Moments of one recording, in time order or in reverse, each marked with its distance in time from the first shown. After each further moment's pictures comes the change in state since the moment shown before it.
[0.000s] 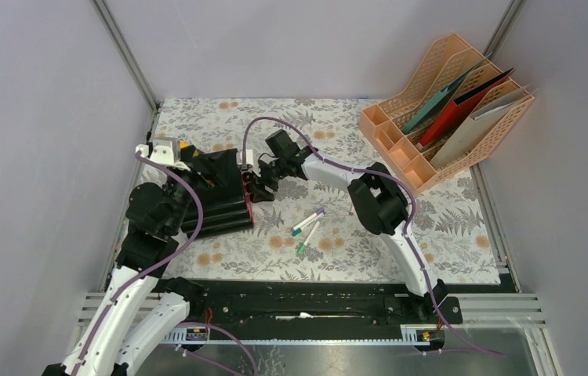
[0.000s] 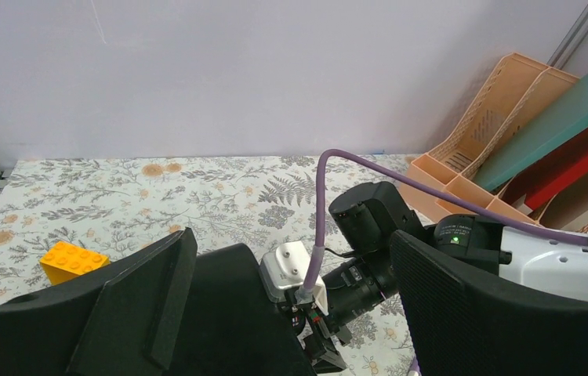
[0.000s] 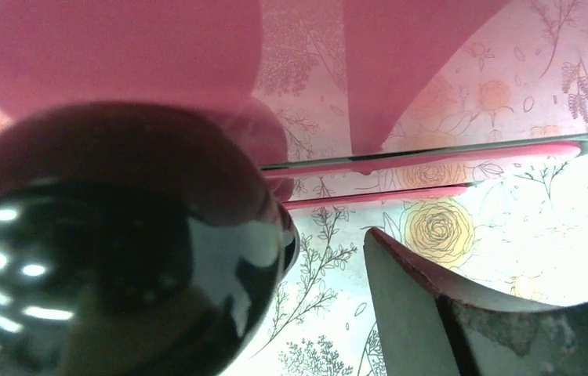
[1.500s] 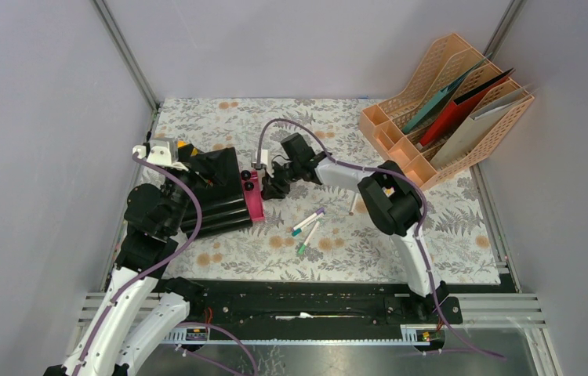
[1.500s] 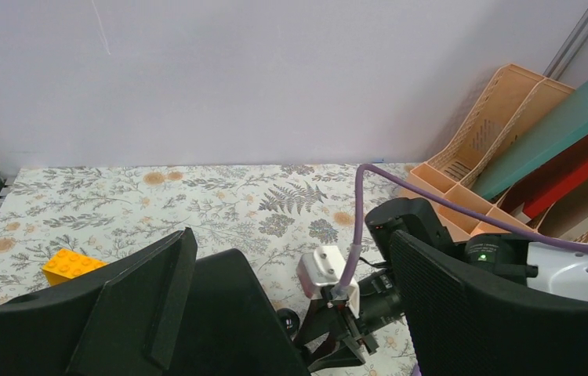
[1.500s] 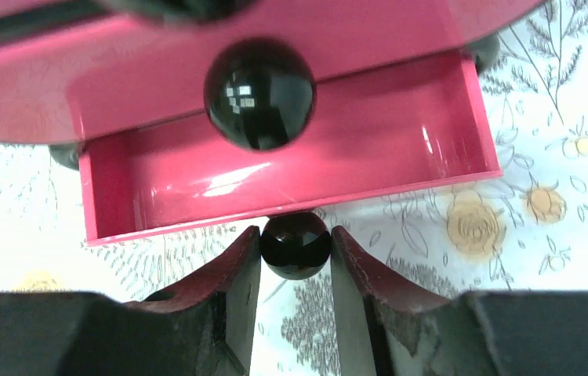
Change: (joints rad) left arm 0.008 -0.008 -0.002 0.019 0.002 0.000; right arm -0.045 -0.105 -0.233 0.177 0.000 0.099
